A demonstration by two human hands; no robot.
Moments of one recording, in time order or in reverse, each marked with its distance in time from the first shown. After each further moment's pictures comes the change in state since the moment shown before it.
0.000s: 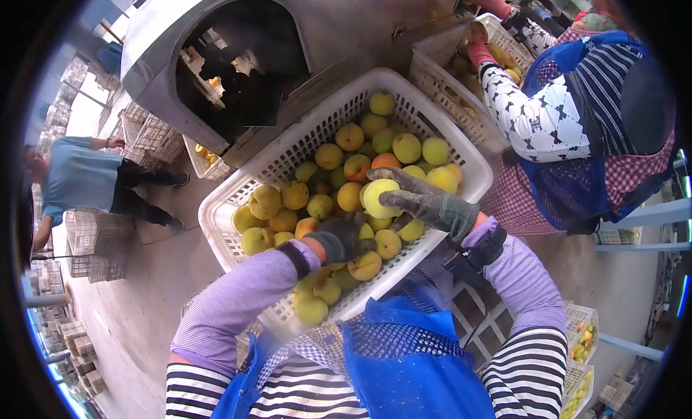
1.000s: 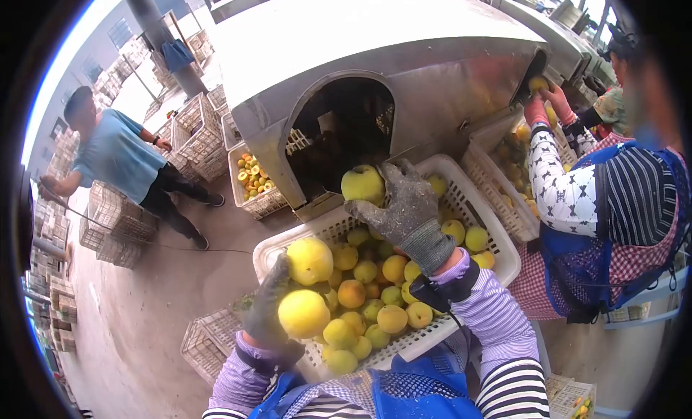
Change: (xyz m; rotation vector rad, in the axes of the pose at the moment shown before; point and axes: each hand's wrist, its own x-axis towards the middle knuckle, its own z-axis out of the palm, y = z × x) left_hand -0.193 -0.013 -0.080 -2.002 0.553 0.275; right_hand 0.102 -0.107 0.079 -1.011 0.791 -0.874
